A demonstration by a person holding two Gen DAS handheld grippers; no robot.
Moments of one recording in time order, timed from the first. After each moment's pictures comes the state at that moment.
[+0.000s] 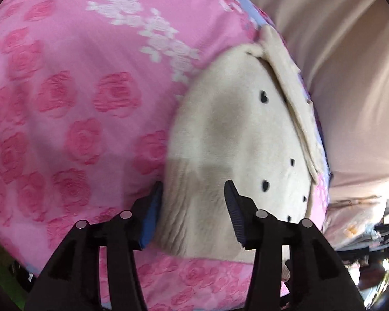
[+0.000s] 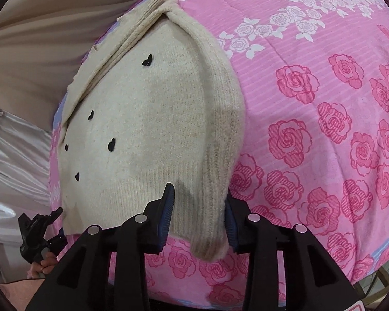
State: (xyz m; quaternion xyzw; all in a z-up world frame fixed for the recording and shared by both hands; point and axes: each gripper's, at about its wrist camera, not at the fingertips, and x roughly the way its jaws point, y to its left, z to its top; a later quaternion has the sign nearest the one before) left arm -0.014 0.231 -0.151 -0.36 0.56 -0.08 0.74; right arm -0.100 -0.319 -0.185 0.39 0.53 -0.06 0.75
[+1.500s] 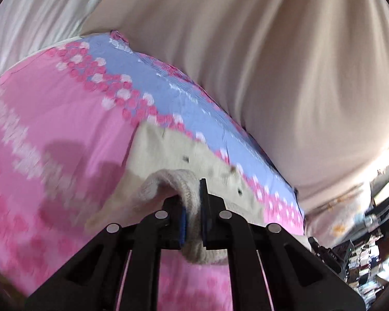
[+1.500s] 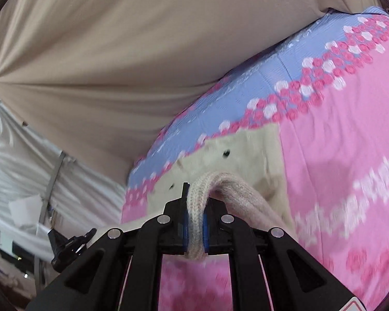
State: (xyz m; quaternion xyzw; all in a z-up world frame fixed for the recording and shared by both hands) left arm 0.085 0.170 0.023 -0.31 0.43 -0.14 0.84; right arm 0.039 -0.436 -0.045 0.41 0.36 0.05 0.84
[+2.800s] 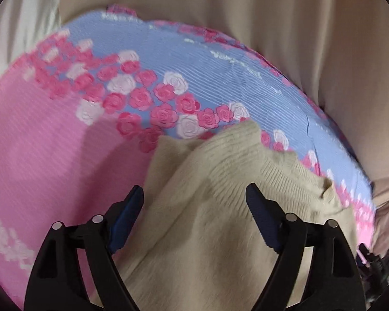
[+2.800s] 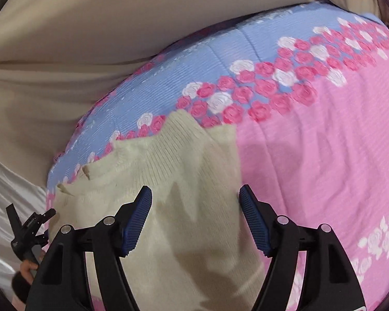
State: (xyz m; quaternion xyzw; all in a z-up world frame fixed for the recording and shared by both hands) left arm 0.243 0.118 -0.109 -0.18 0.52 -0.05 0.83; right arm 0.137 -0.423 -0.142 0.29 0.46 -0.08 0.83
